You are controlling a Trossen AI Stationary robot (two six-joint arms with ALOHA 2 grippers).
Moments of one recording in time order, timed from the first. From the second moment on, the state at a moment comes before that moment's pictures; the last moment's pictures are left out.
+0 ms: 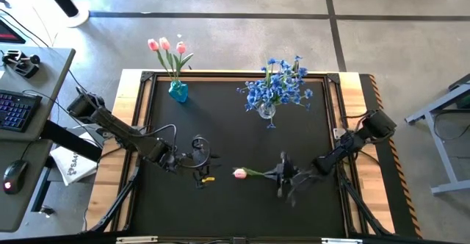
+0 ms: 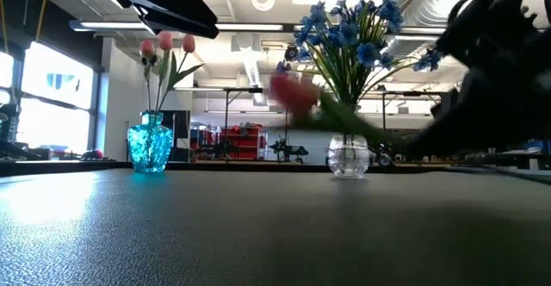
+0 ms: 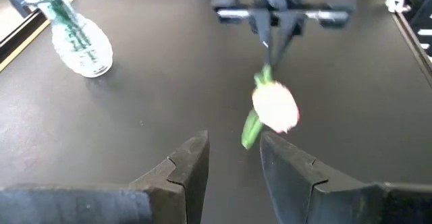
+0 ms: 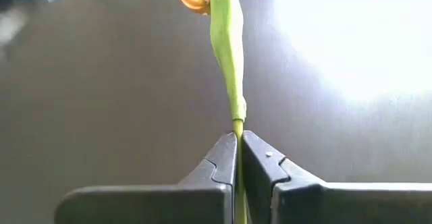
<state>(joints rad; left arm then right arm) -0.50 1.41 0.86 -0.12 -0.58 -0.33 0.62 1.72 0.47 0.66 0.59 0.49</state>
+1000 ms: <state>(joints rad) -0.50 1.63 0.77 0.81 -0.32 0.33 0.68 1.70 0.47 1.57 0.41 -0.35</state>
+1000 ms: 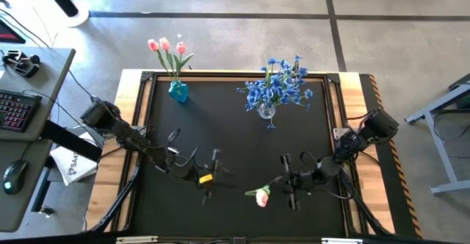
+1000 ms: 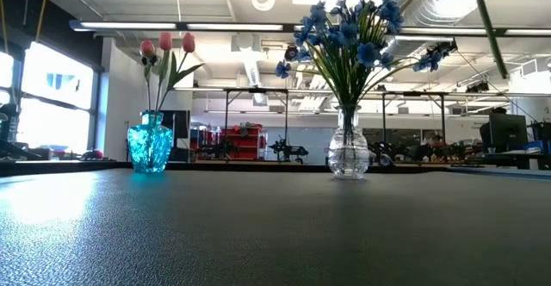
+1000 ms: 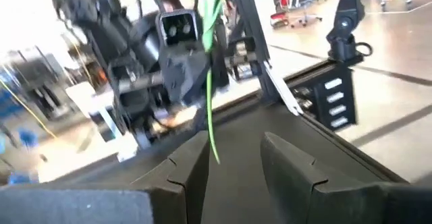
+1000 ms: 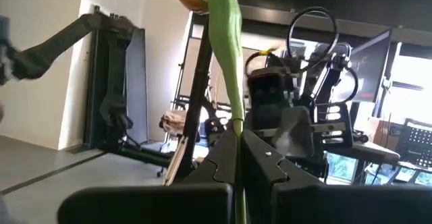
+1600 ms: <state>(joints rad) -0.45 1.79 1.02 0.81 -0.34 0.30 0.63 1.70 0.49 1.55 0.41 -0.32</state>
